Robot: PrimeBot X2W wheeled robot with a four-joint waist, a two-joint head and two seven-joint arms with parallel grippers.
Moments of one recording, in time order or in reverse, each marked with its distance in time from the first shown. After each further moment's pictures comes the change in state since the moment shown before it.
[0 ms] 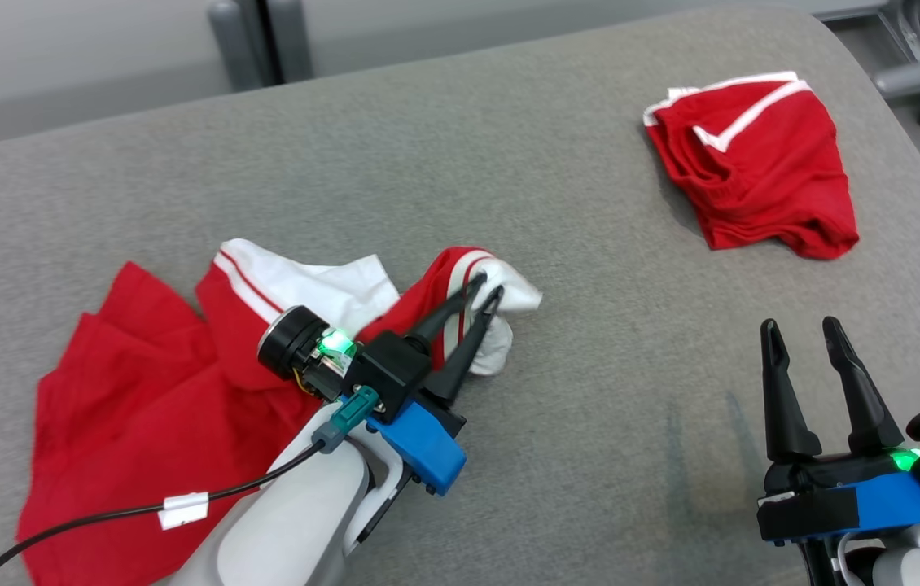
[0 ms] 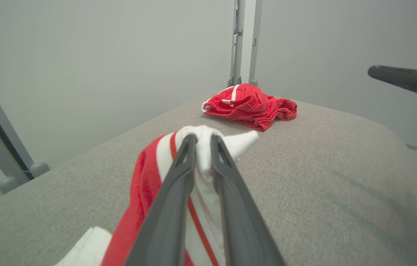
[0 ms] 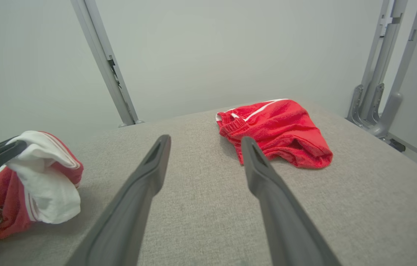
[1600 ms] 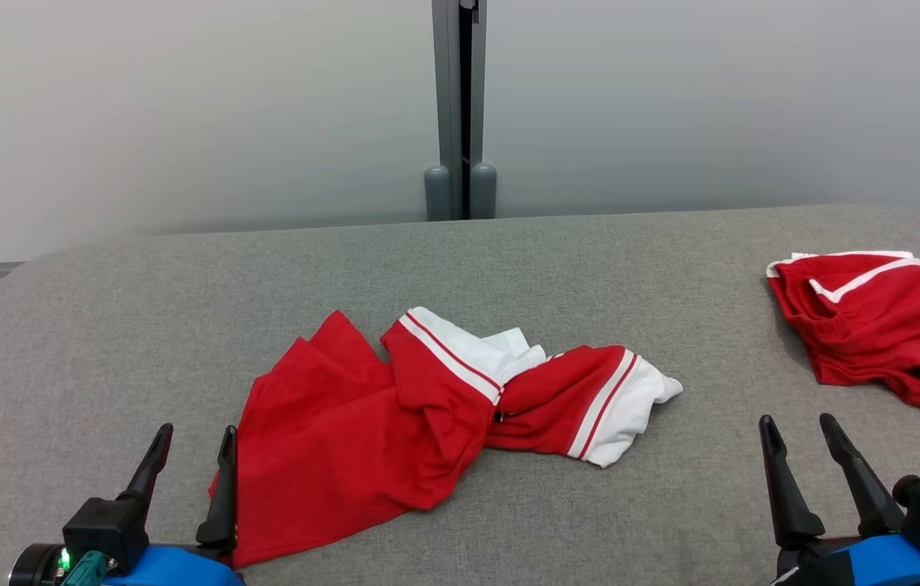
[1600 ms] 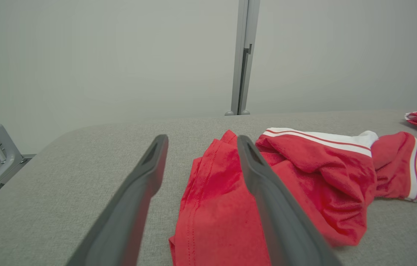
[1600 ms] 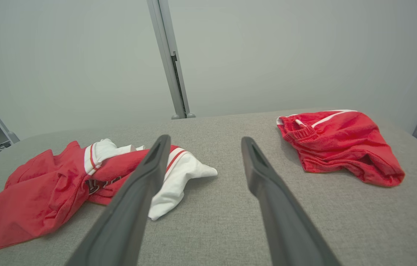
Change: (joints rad) left arm 0.490 0.227 0.347 -0.164 -0.211 0.199 -0.037; right arm 0.164 0.001 -0.034 -0.035 -0.053 0.000 0.154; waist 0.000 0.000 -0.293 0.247
